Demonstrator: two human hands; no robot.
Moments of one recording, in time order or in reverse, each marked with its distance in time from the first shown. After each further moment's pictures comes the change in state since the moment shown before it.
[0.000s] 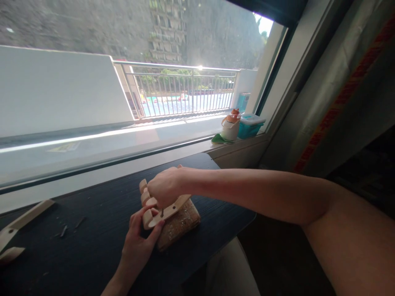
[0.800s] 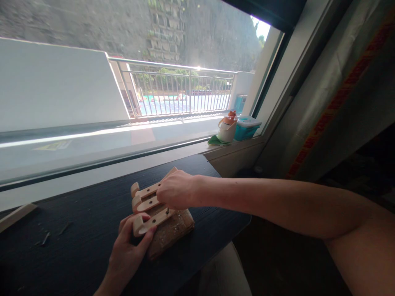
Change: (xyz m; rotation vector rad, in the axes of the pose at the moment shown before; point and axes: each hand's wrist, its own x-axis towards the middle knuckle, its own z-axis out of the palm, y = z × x) left_hand 0.002 -0.001 0.001 0.014 0.026 0.036; right_hand -0.023 0.018 0.026 -0.121 0.149 -0.070
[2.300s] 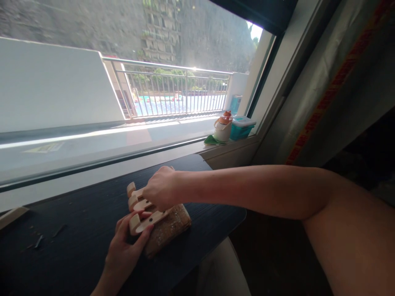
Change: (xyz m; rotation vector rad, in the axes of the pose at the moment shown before) left_hand -0.001 -0.002 0.000 -0.025 -0.030 0.008; right_hand 0.016 -0.009 -0.012 -0.034 -0.073 -0.002
